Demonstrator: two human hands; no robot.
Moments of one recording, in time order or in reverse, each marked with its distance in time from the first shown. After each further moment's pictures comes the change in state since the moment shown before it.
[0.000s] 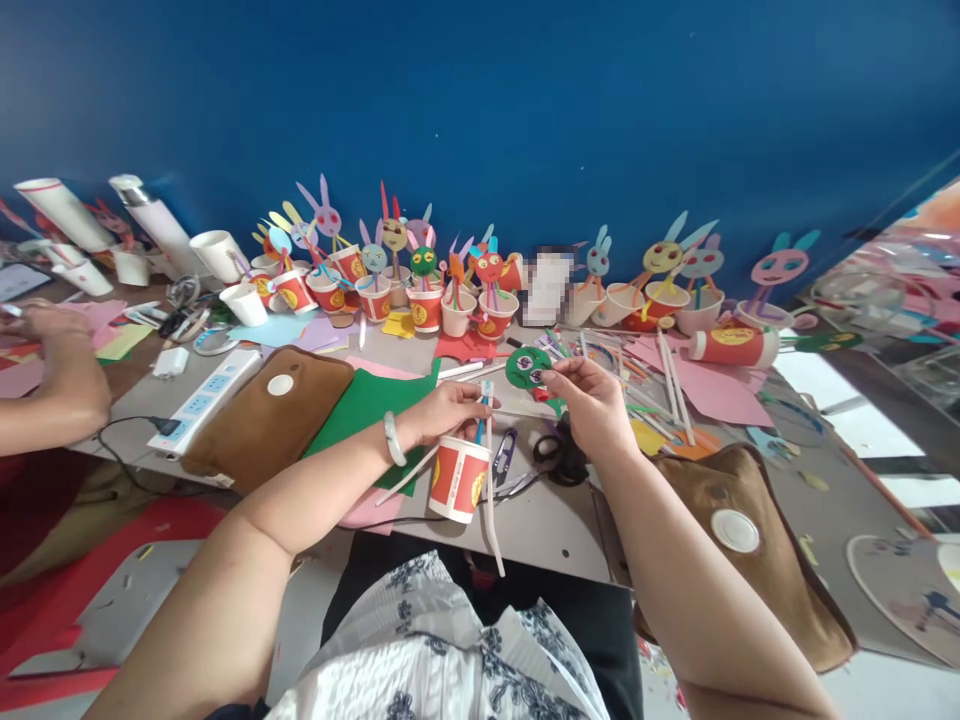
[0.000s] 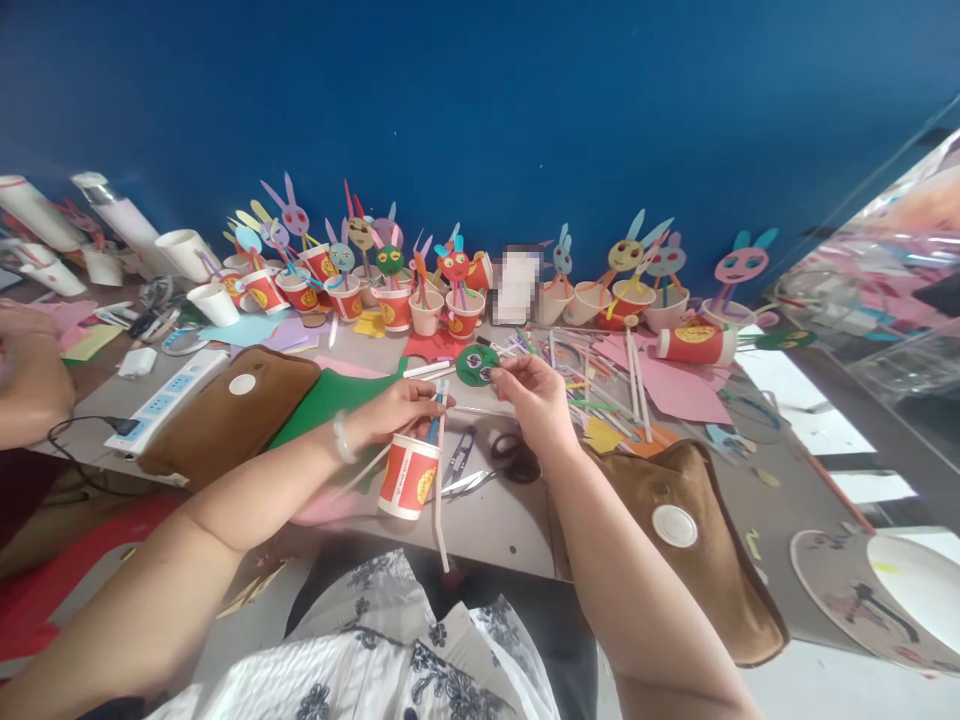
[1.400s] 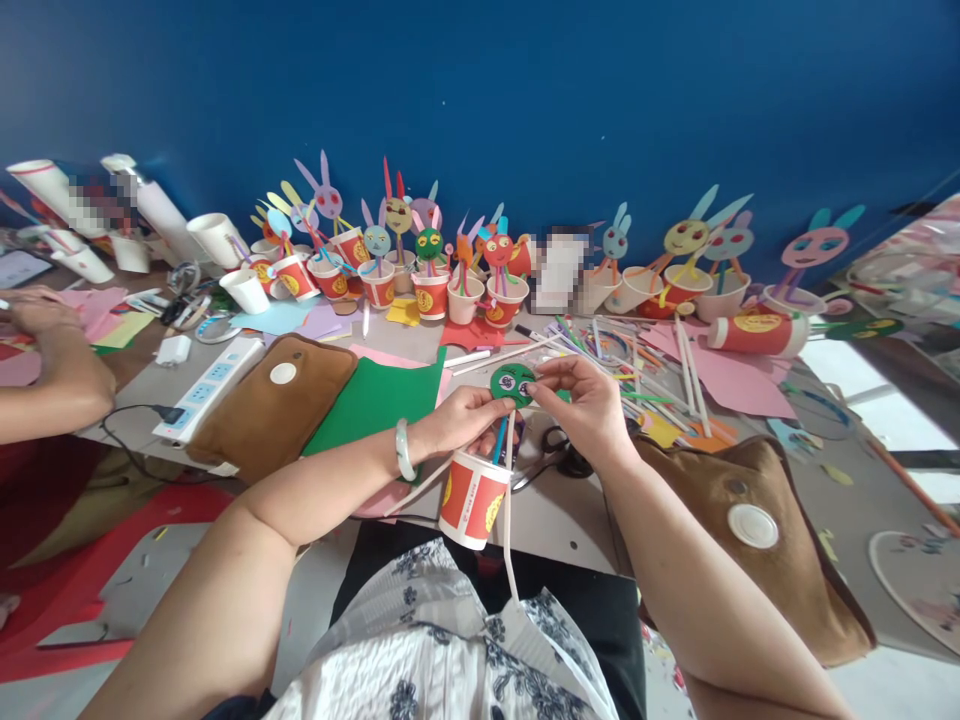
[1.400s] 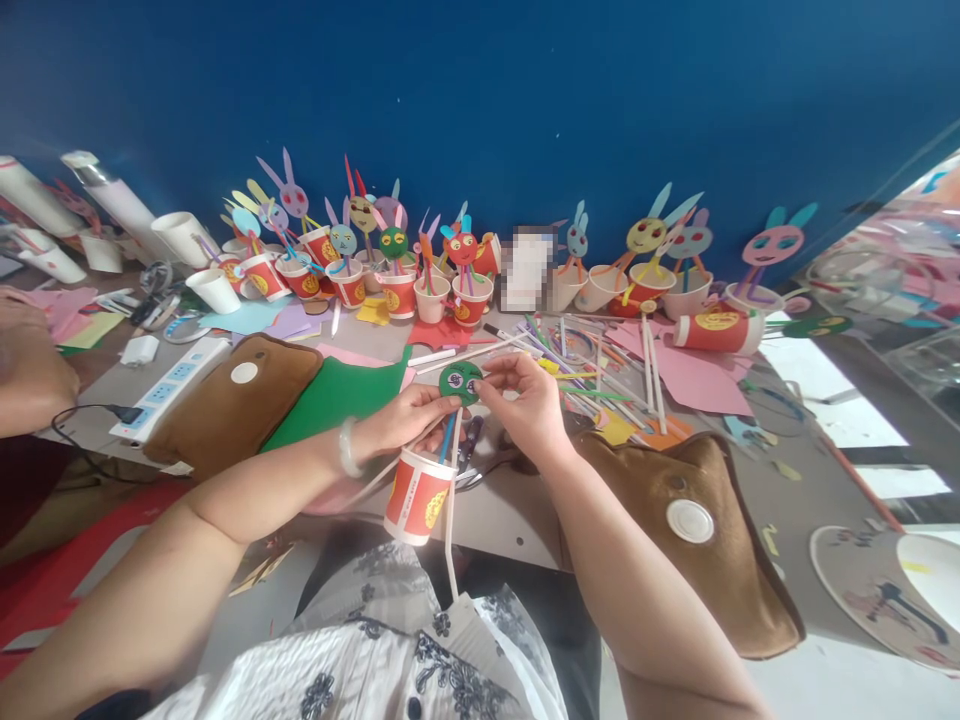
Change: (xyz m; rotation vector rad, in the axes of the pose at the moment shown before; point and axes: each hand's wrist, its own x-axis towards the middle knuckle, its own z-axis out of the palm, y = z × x) left_hand -0.025 0.006 0.028 0.067 -0.065 0.041; right_hand -0.023 -0.015 0.015 -0.264 -0.049 -0.085
